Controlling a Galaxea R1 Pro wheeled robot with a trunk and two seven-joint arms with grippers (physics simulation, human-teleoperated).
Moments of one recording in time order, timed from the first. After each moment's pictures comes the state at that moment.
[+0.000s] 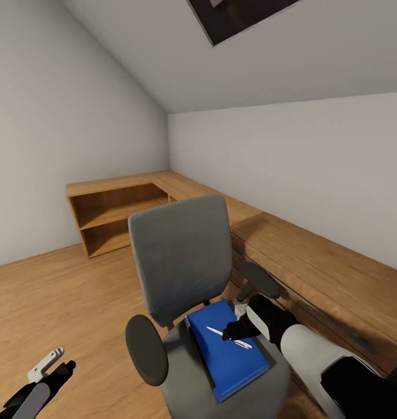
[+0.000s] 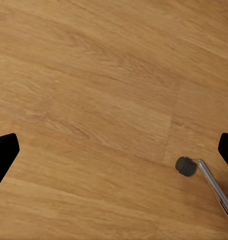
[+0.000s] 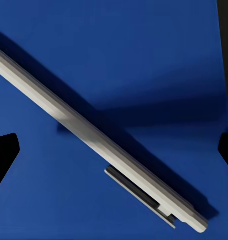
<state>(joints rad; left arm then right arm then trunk) -0.30 0.28 0.06 -0.73 0.93 0.20 0.32 -0.88 0.04 0.50 -0.31 -0.37 0.81 0.15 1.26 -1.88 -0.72</state>
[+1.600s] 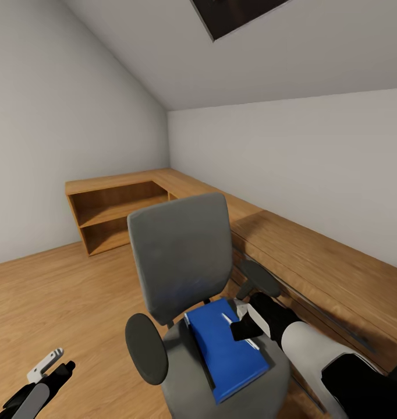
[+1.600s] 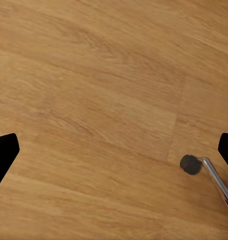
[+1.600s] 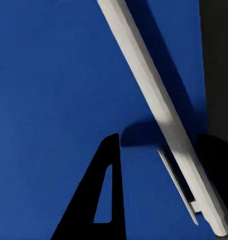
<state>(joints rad) -0.30 0.29 0.06 -0.73 0.93 0.20 0.32 -0.90 0.04 0.50 -0.31 -0.34 0.88 0.15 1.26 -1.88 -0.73</state>
